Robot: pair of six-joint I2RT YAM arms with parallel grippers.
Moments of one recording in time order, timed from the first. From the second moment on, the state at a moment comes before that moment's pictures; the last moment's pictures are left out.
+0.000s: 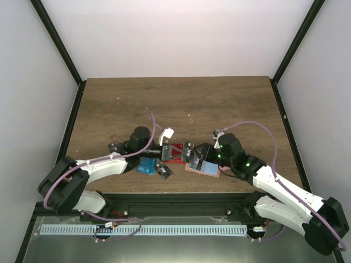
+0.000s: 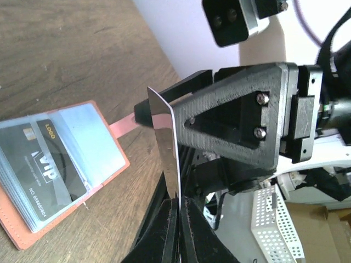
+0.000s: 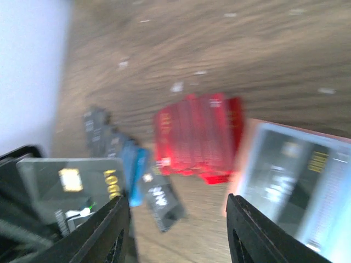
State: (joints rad) left arm -0.68 1.37 0.55 0.53 0.83 -0.78; right arm 0.68 0.91 0.53 -0.17 -0.21 0.86
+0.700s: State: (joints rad) left arm -0.83 1.87 0.86 0.39 0.73 -0.76; right arm 0.68 0.93 0.43 -0.70 0.16 1.20
